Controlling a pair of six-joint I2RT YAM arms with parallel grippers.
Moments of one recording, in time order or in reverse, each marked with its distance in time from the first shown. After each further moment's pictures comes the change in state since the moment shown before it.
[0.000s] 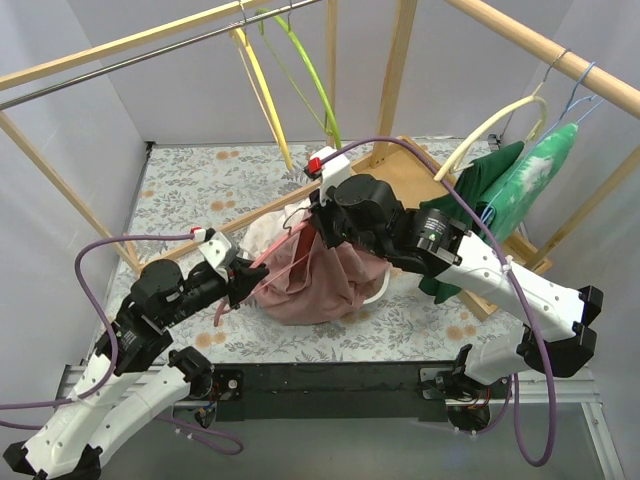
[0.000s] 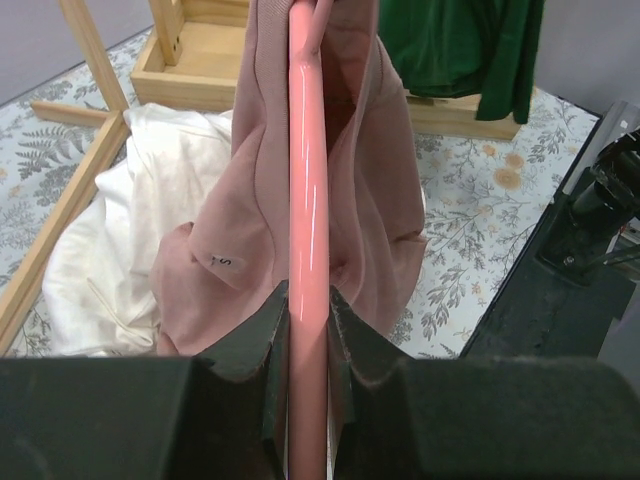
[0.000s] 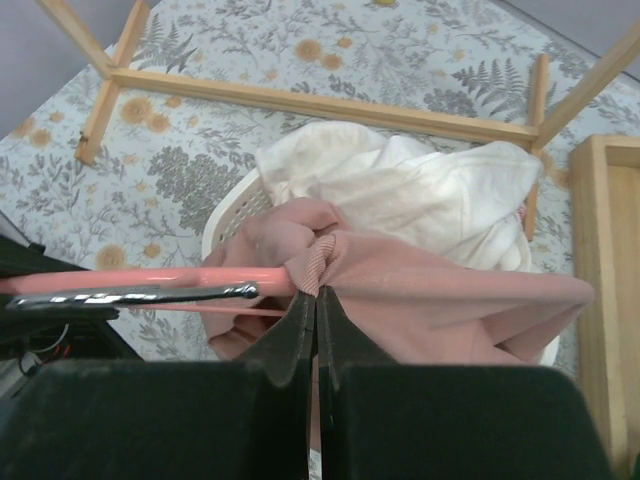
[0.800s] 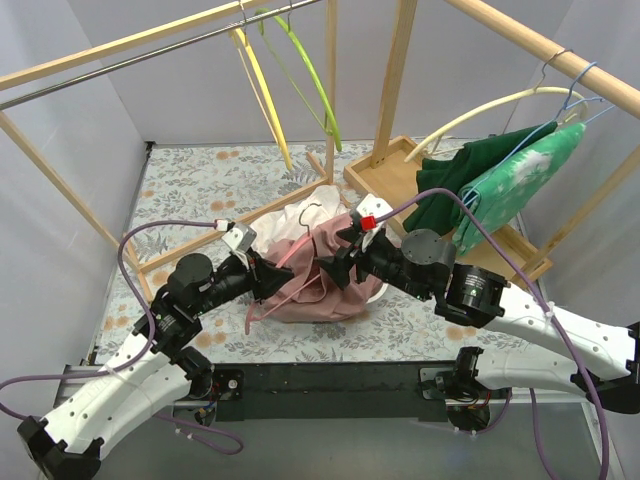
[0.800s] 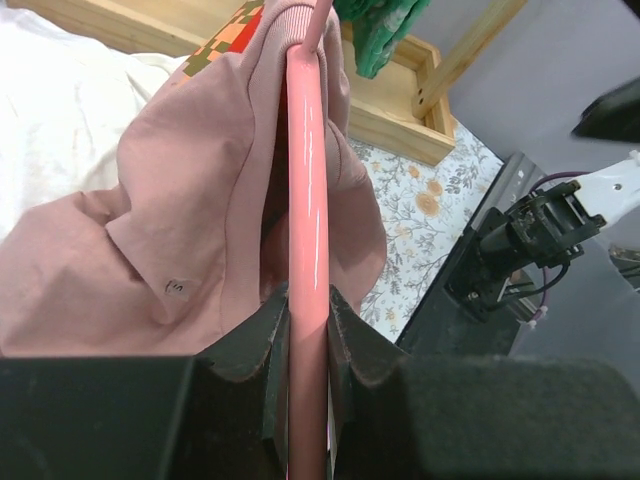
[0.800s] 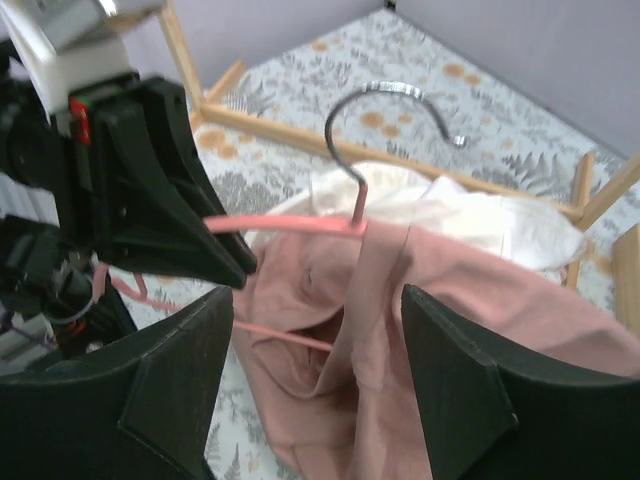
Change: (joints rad) left arm 0.000 0.087 -0.230 0.306 0.067 -0.339; right arm 0.036 -0.421 -0.635 0.486 -0.148 -0.140
